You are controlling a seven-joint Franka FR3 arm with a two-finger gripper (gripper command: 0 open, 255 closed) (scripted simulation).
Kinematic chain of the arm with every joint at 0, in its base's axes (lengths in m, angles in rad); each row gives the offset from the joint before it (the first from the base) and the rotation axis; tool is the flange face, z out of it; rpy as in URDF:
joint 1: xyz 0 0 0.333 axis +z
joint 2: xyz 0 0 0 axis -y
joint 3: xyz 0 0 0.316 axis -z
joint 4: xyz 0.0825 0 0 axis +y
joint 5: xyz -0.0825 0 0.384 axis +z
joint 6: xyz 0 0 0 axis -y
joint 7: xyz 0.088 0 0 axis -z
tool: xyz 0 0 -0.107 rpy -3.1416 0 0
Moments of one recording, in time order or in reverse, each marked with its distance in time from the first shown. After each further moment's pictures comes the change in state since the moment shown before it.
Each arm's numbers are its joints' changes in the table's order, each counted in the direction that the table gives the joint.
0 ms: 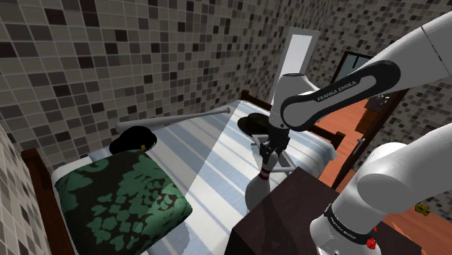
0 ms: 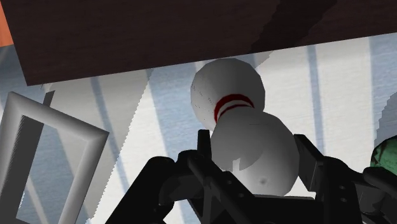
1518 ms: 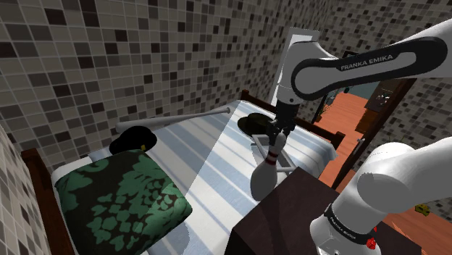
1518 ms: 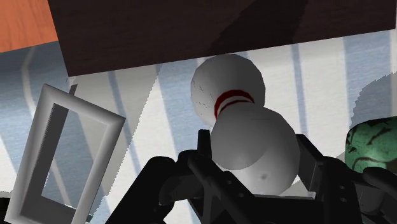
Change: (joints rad) arm 0.000 0.192 0.006 -0.135 -0.001 -0.329 -0.006
